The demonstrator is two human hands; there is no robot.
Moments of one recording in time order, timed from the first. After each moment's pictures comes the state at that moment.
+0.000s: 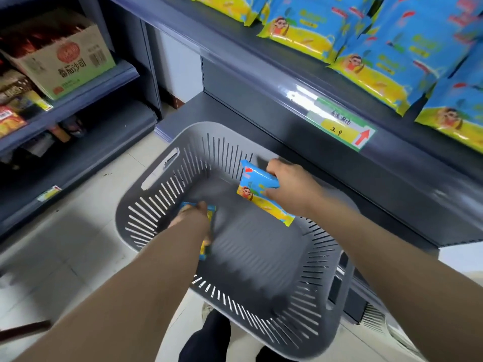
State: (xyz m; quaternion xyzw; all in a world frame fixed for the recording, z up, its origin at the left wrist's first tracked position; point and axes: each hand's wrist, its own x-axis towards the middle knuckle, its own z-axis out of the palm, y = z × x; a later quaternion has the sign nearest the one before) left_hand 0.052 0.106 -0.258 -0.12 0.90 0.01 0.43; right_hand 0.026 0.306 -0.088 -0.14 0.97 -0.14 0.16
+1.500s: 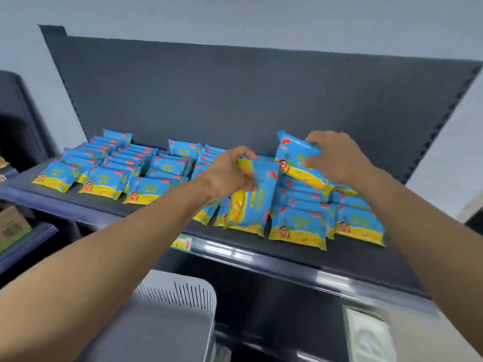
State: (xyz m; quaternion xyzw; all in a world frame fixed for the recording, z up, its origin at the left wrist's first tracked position) left_hand 0.026 0.400 0.197 0.24 0.81 0.53 0.09; right_hand 0.080 0.605 0.241 0.05 0.97 -0.10 -0.19
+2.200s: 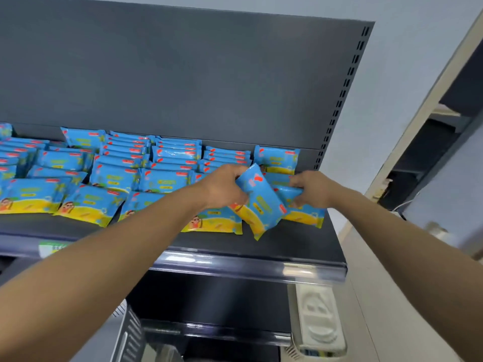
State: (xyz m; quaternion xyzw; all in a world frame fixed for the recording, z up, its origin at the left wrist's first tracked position) left_hand 0.065 0.578 0.153 0.34 0.81 0.43 0.21; right_hand 0.134 0.798 0.139 0.07 0.99 -0.07 0.06
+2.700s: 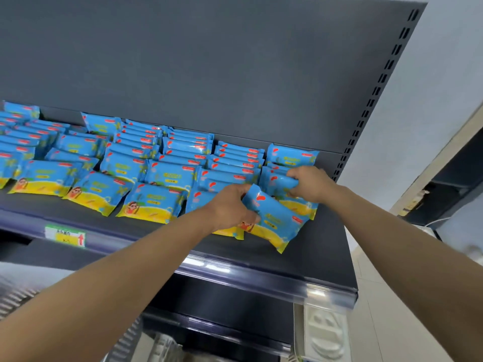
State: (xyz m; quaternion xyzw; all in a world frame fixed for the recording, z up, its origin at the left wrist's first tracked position) left_hand 0.066 0.597 0.103 0.26 0.79 0.50 0.25; right_hand 0.068 0.821 0.107 0.05 1.00 -0.03 0.04
